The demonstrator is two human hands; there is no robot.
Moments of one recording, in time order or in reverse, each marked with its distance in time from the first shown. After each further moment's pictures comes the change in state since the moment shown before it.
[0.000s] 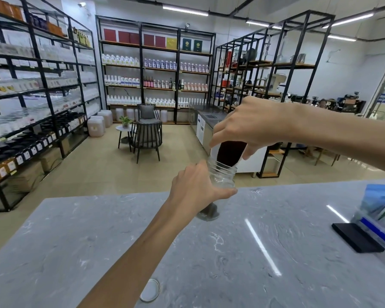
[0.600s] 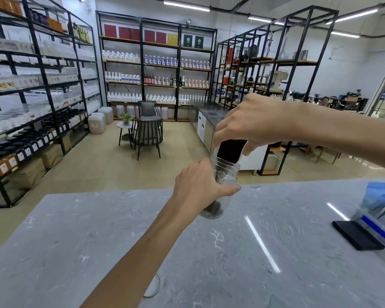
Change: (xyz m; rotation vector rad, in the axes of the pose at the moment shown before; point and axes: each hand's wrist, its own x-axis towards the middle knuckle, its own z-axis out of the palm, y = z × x) left_hand 0.002 0.003 0.008 -0.006 0.010 0.009; right_hand -0.002 -0.002 0.001 -0.052 0.003 -0.049
